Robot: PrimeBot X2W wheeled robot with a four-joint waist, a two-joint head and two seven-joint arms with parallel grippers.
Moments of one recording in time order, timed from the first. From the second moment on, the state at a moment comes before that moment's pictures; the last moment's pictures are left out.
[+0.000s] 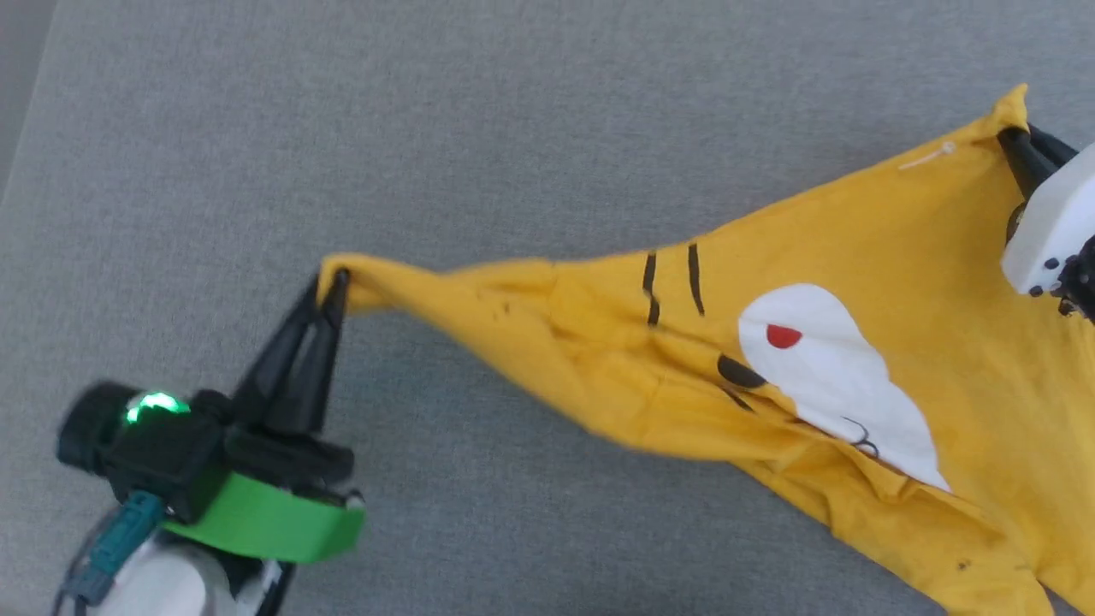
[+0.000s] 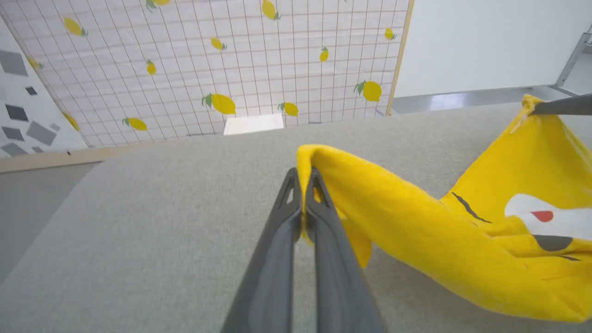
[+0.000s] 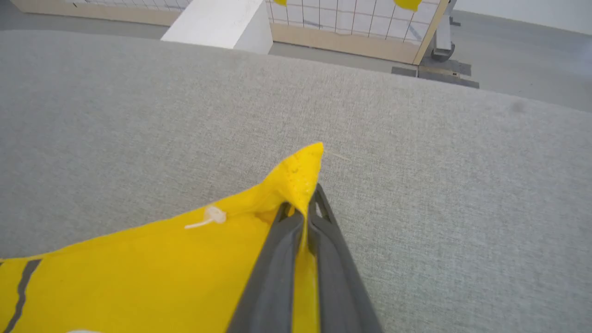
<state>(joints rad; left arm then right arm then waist) -0.10 0.53 -0.37 -0.44 -0.42 0.16 -0.11 -0.58 -0.35 -0.06 0.14 0.34 0.13 0.58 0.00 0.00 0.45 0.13</state>
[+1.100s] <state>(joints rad) -0.74 0.59 -0.28 -0.34 -0.62 0.01 0.14 -0.65 -0.25 -0.03 -0.21 0.50 0.13 0.55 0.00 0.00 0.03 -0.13</state>
